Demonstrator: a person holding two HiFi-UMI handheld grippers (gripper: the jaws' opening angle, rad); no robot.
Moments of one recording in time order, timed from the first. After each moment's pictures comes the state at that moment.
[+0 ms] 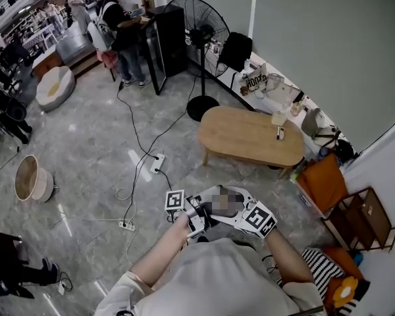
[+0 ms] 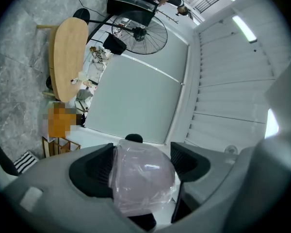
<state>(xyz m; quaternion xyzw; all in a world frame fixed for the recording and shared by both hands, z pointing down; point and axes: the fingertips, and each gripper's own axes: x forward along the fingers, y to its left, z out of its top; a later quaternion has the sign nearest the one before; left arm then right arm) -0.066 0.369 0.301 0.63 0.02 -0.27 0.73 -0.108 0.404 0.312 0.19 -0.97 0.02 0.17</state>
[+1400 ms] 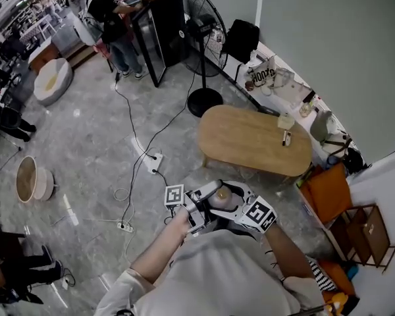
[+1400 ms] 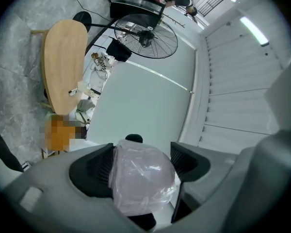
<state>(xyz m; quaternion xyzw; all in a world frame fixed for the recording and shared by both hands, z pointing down) -0.005 0.163 0.342 0.61 -0.02 -0.27 0.75 -0.045 0.200 0.348 0.17 -0.97 0.06 0.15</state>
